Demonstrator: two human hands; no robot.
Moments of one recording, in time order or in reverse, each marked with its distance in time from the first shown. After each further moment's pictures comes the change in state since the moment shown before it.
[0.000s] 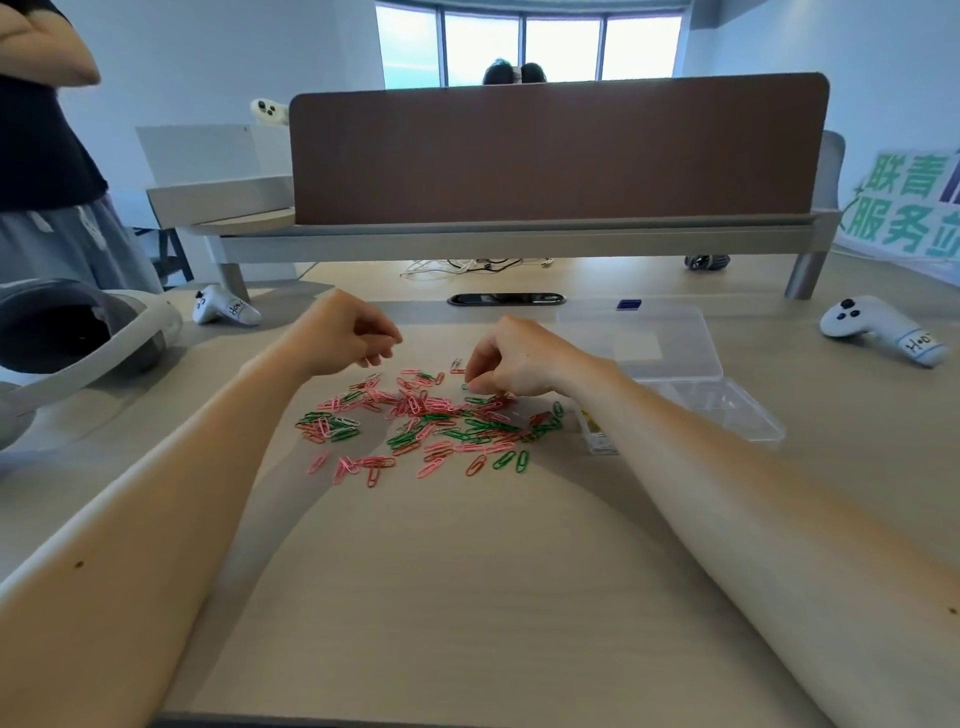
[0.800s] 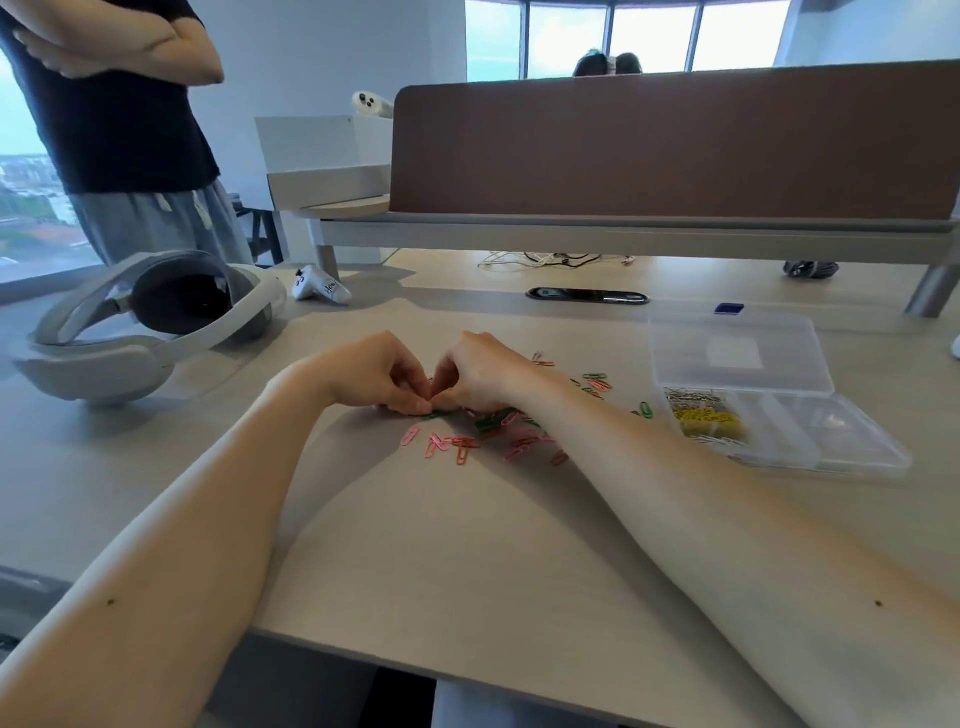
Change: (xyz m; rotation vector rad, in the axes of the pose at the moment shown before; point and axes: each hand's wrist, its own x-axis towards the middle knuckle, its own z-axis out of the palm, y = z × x) left_hand -0.064 -0.034 -0.025 0.081 -0.338 -0.180; right_hand 0.039 -0.093 0.064 -0.050 -0.114 -0.108
